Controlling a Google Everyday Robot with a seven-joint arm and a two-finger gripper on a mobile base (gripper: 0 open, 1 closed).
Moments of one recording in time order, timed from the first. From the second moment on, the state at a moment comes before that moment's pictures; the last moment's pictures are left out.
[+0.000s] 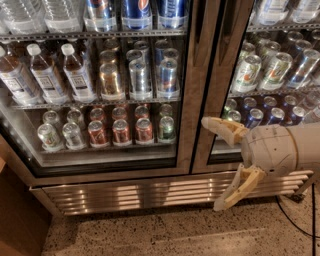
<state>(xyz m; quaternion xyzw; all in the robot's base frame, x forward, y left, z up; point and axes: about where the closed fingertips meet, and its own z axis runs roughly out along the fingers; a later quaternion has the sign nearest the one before) 0.389 -0.094 0.871 -0.56 0.56 0.41 0.46</state>
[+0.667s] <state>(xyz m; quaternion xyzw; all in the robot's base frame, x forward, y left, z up) 0.383 -0.093 0.927 -0.58 0.55 0.37 0.48</state>
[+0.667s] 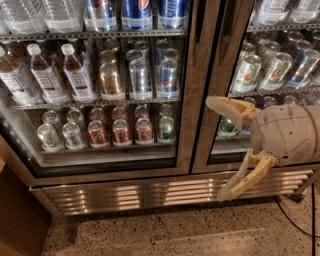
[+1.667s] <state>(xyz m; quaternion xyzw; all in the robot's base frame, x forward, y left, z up) 0.382 -0.093 0.924 -0.55 0.55 0.37 0.51</state>
